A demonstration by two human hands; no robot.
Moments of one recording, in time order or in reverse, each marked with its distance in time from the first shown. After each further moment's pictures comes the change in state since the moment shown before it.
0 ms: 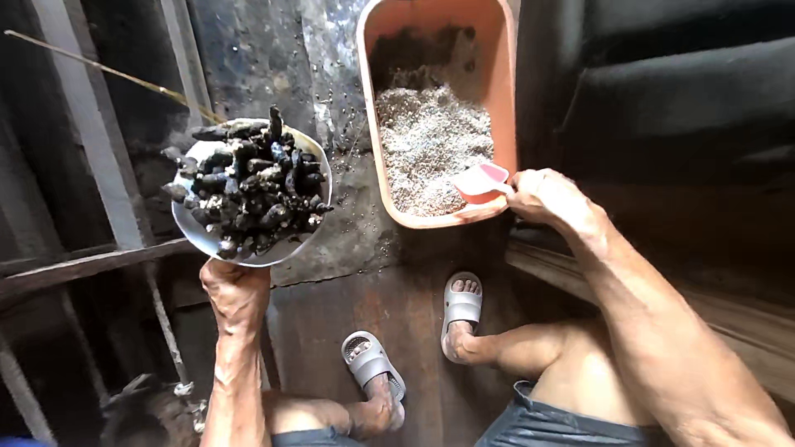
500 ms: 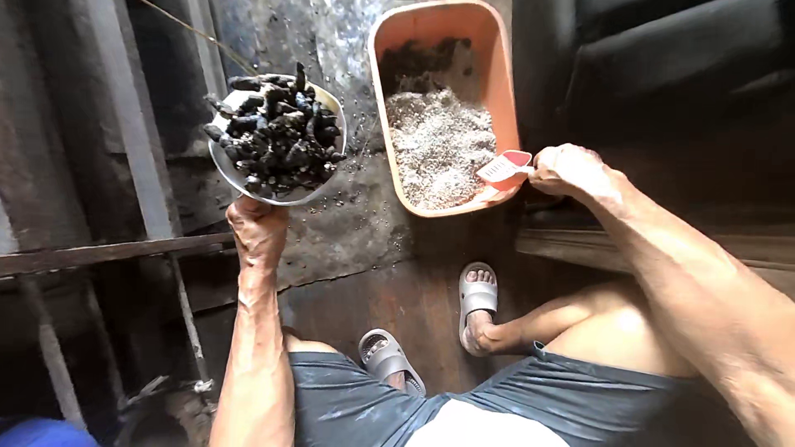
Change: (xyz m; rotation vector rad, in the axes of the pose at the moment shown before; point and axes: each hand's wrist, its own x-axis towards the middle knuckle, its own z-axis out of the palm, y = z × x) left_hand 0.052 -0.040 0.012 -0.152 0.008 0.149; right_hand -0.019 0.002 0.005 -0.115 0.092 0.088
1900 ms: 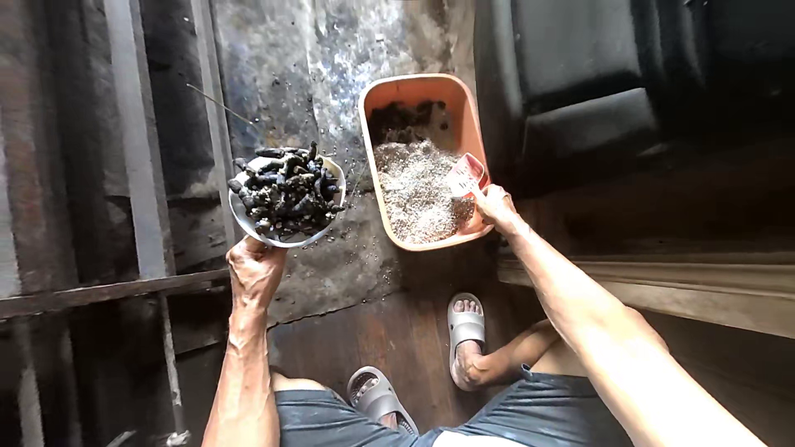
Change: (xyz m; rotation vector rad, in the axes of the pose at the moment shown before) left_hand -0.012 -0.006 -0.014 0.079 -0.093 -0.008; right_hand 0.058 -0.032 0.052 0.699 0.208 0.136
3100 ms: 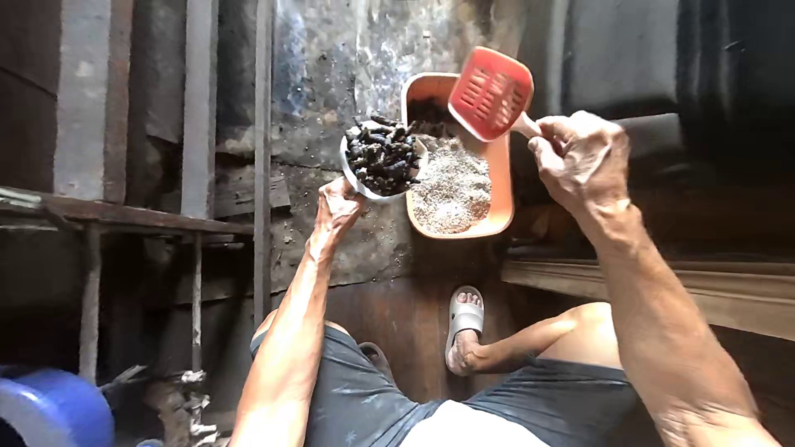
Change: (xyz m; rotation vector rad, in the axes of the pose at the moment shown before) left_hand 0.040 0.011 0.056 -0.130 -0.113 -0.009; right_hand -0.151 -0.118 -0.112 -0.396 0.440 -0.697
